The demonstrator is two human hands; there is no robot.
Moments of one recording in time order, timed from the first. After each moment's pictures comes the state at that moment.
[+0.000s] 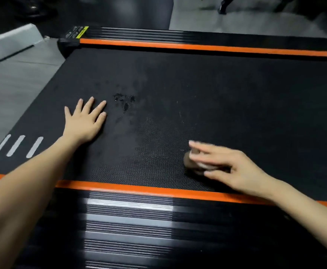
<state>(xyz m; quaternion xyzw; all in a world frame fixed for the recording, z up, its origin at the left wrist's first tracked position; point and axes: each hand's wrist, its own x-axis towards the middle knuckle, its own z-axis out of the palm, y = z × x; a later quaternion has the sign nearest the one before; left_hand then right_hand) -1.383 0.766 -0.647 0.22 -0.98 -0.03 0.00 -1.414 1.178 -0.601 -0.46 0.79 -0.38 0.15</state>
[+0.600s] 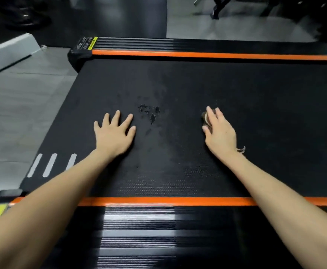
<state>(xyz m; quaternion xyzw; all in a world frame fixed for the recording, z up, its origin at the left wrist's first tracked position) -1.380 0.761 -0.638 0.17 -0.98 -0.03 0.00 -1.461 1.041 -0.628 -0.14 0.97 -0.20 -0.08</state>
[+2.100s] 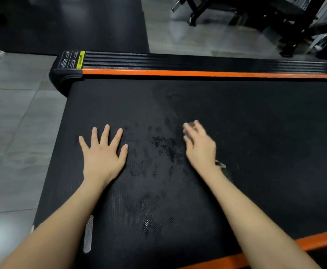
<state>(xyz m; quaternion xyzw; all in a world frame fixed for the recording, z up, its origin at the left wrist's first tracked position) -1.430 0.665 -0.647 0.11 -0.99 -0.05 0.03 -1.503 0.913 -0.639 -0.09 0.95 -0.24 -0.16</state>
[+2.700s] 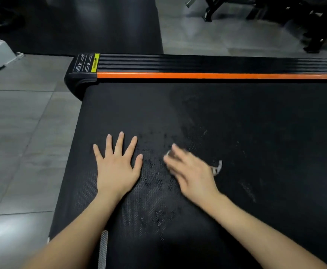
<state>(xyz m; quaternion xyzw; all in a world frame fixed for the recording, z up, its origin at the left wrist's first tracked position) -1.430 0.661 -0.650 0.11 -0.99 -0.06 0.04 -1.458 0.876 -0.640 -0.34 0.91 -0.20 -0.14</state>
